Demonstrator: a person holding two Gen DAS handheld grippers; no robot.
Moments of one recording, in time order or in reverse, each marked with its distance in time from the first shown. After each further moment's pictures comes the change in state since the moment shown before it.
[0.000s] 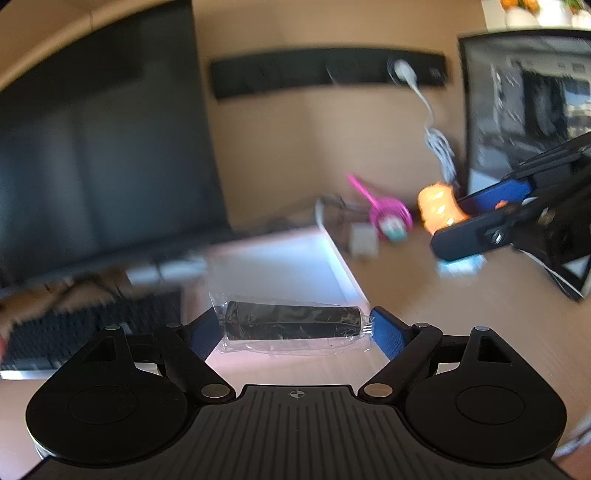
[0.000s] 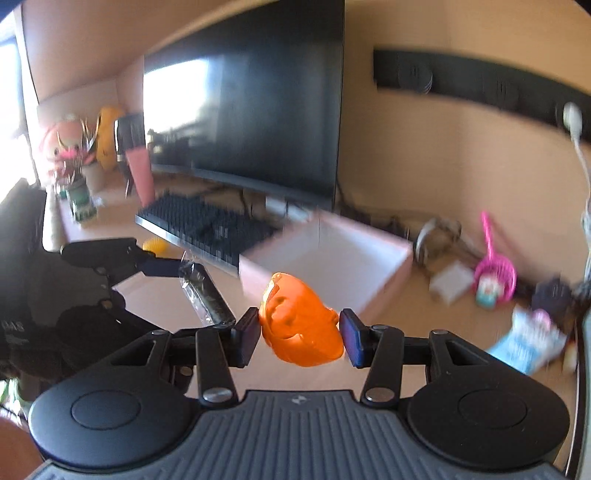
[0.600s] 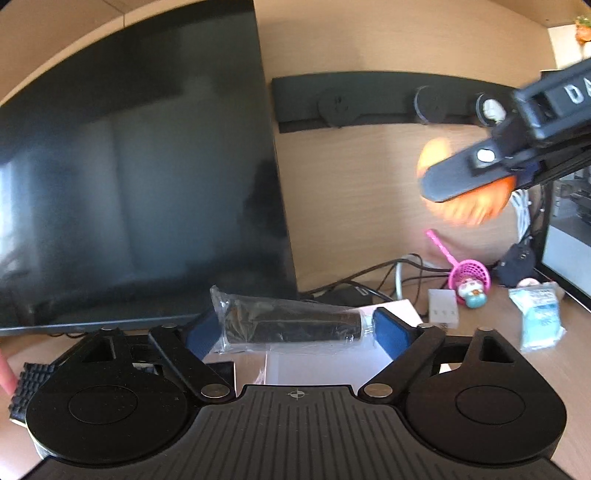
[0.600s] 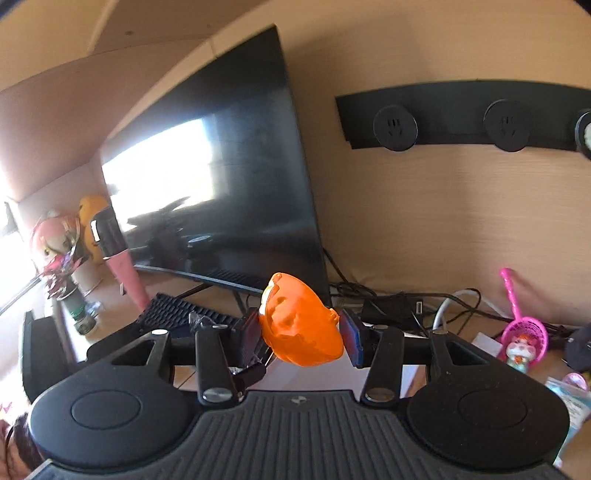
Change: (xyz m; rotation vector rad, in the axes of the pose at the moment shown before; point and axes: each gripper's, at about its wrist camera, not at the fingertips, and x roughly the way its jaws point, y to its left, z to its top) left arm 0.089 0.060 0.059 -0.056 -0.057 0.101; right arm 0.078 -0.059 0.119 0.231 -0.088 0.049
